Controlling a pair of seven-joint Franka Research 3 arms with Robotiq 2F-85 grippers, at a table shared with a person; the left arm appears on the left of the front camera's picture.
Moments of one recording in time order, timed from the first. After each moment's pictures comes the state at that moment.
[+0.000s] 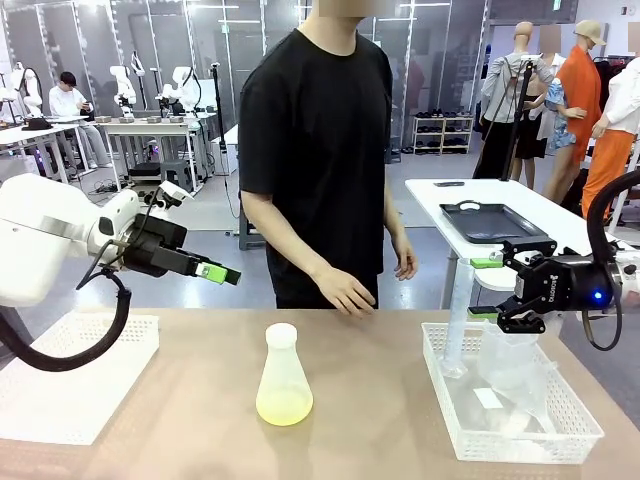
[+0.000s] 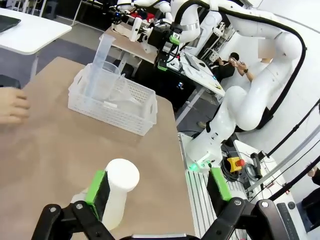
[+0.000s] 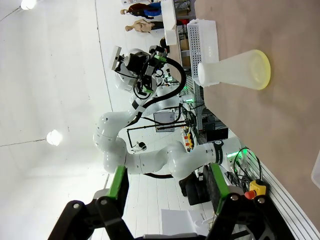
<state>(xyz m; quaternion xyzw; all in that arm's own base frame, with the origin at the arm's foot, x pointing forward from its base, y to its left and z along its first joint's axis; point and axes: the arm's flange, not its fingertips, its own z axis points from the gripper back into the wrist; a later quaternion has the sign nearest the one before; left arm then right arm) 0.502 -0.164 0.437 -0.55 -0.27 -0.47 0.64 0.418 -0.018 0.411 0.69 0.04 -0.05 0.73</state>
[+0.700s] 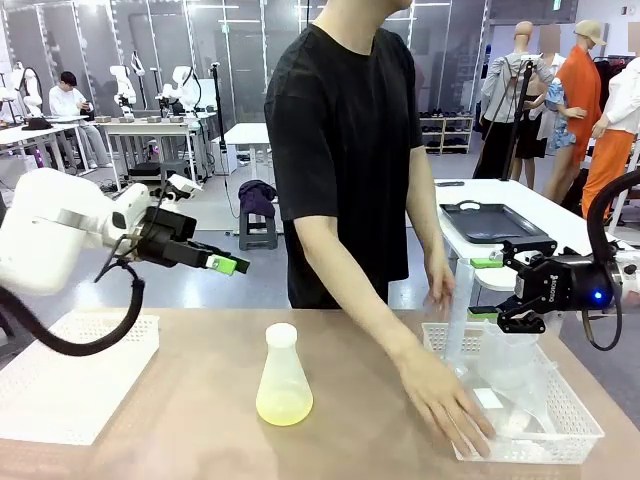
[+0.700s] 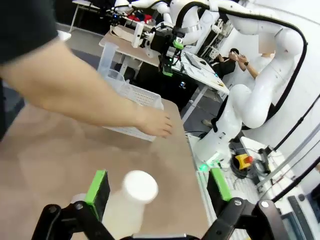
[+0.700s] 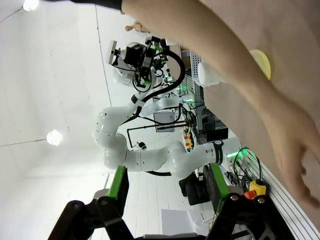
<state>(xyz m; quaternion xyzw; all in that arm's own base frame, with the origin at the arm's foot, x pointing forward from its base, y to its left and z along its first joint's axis) 0.534 -0.178 0.441 -0.54 -0.29 -0.50 0.61 0.418 -0.018 0.411 0.69 0.04 -0.05 0.73</state>
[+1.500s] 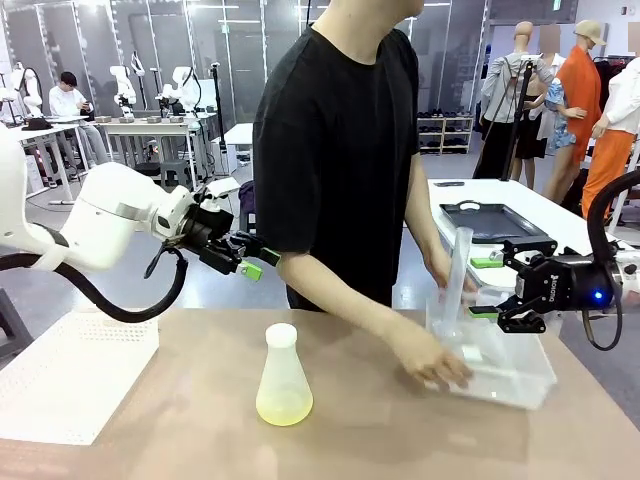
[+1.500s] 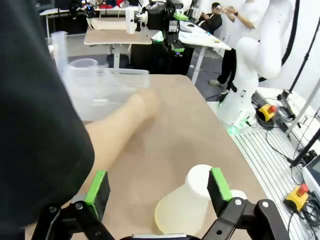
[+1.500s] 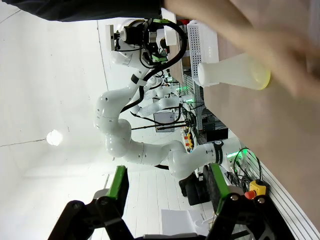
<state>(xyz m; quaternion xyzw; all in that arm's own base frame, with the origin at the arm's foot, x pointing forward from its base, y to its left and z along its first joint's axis) 0.604 -0.220 0.427 -0.48 -0.31 -0.63 0.53 0.418 -0.019 0.411 0.68 0.04 -0.06 0.73</state>
